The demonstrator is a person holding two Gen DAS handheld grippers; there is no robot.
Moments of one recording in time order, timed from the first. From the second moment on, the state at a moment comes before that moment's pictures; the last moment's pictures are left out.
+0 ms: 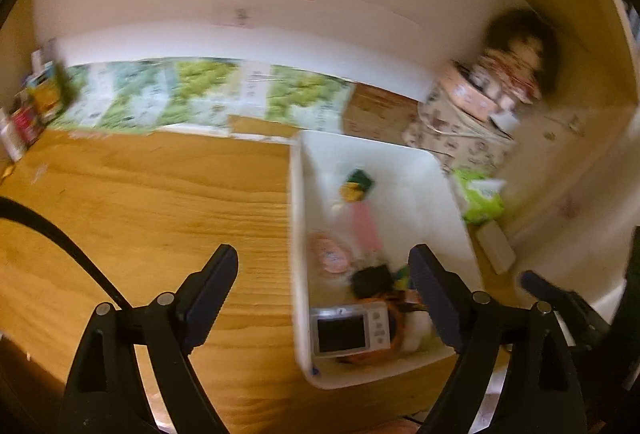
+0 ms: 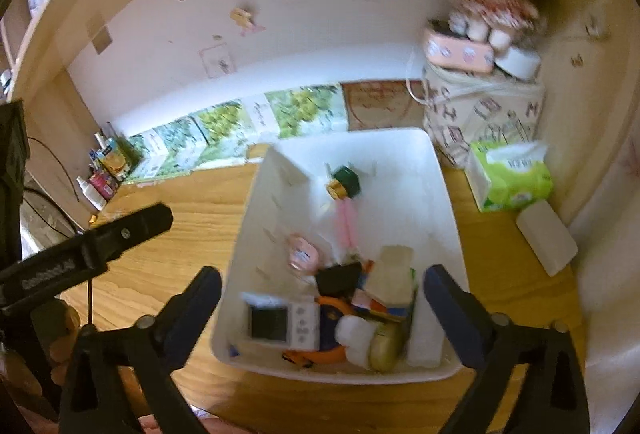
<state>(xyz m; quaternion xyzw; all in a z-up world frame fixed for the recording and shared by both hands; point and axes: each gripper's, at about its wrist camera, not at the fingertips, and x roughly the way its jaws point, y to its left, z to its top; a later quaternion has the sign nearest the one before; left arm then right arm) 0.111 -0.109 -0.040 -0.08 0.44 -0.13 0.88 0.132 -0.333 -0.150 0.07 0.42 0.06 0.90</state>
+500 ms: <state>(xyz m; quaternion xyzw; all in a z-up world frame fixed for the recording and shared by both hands) 0.064 -0.036 -0.032 -0.09 0.45 -0.05 0.89 0.096 -0.256 -0.132 0.05 0.42 0.11 0.90</state>
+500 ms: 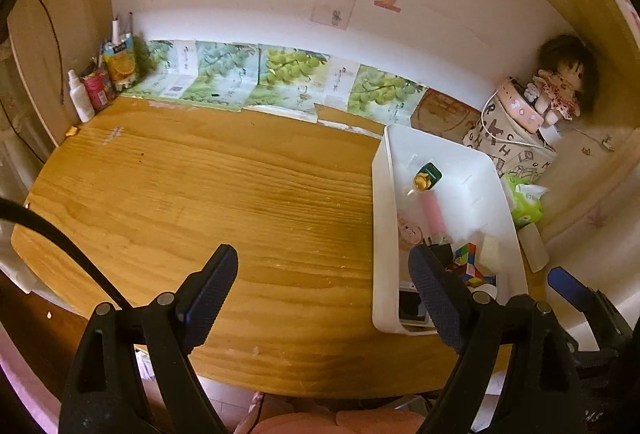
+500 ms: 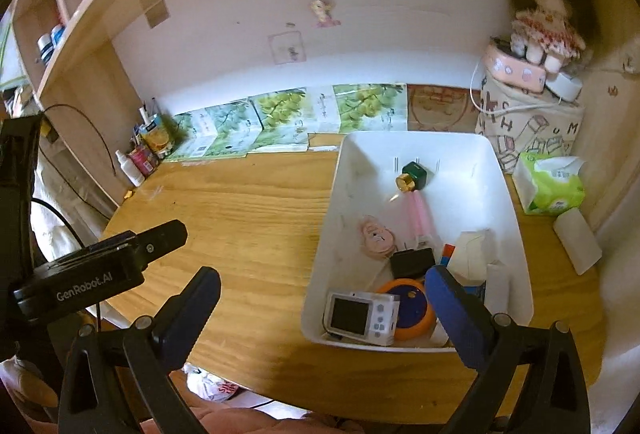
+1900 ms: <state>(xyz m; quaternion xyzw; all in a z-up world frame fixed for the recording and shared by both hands) 0.009 -0.057 -0.009 0.00 0.37 -0.03 0.93 0.059 -0.245 -0.144 0.02 0.44 0.06 0.90</state>
